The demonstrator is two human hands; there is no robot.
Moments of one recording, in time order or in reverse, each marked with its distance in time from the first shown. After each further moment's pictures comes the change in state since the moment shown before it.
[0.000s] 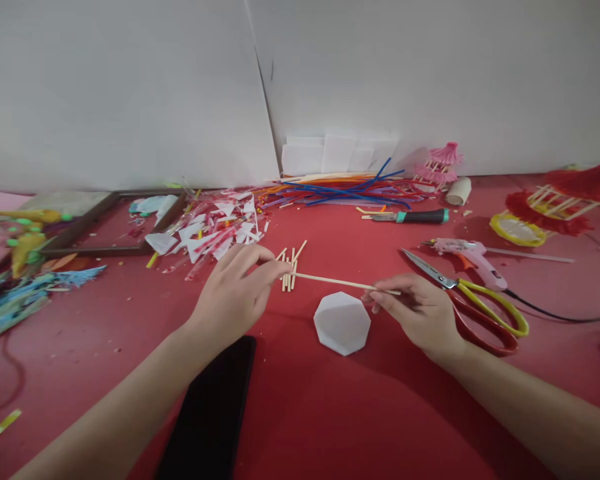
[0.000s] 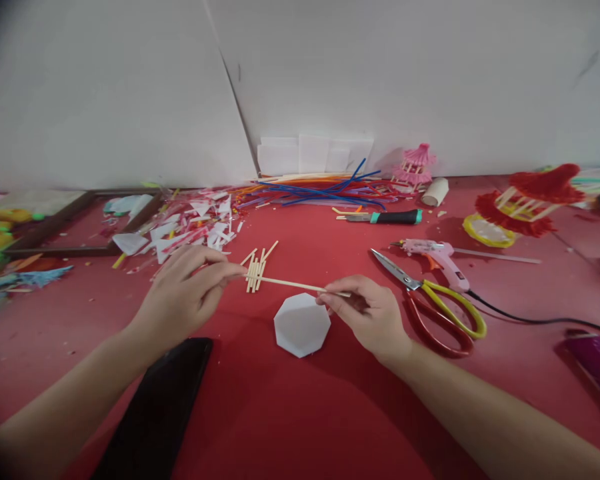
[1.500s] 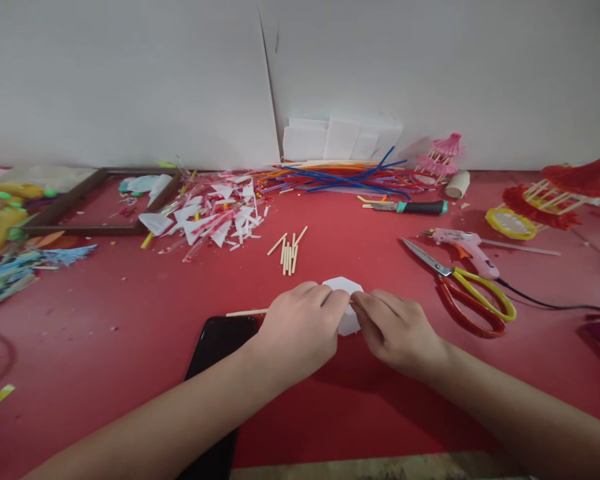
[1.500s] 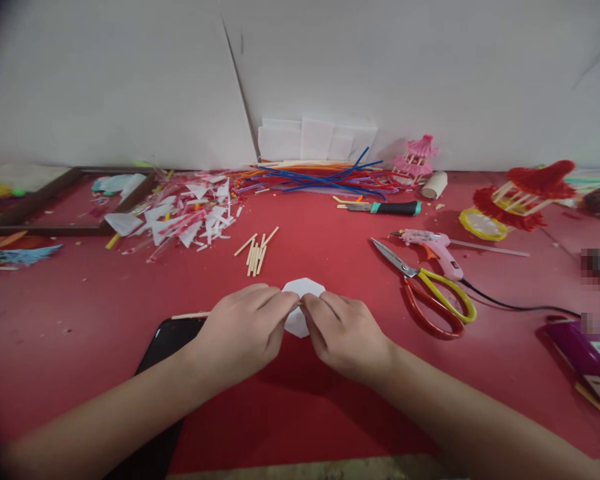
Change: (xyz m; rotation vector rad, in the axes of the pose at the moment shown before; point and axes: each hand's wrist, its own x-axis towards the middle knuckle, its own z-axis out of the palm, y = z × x) left_hand 0.001 0.093 0.019 -0.058 -0.213 -0.039; right_hand -0.024 -0.017 0.017 -0.960 -0.256 -0.663
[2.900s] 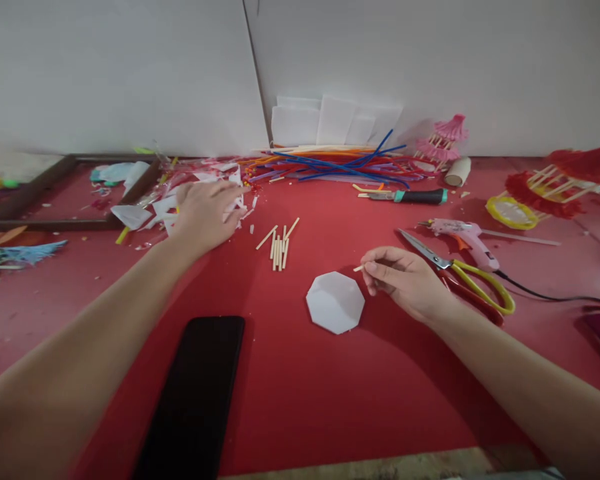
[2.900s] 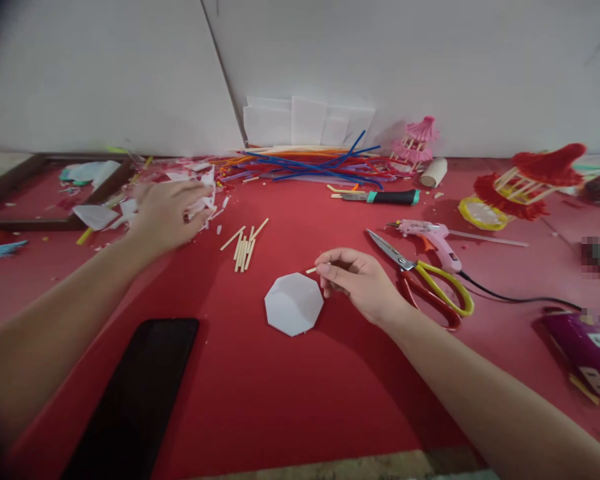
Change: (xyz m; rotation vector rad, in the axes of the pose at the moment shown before) left_hand 0.031 -0.200 0.010 0.132 0.040 -0.283; right_hand 0.014 0.051 0.005 1.391 -0.005 1.051
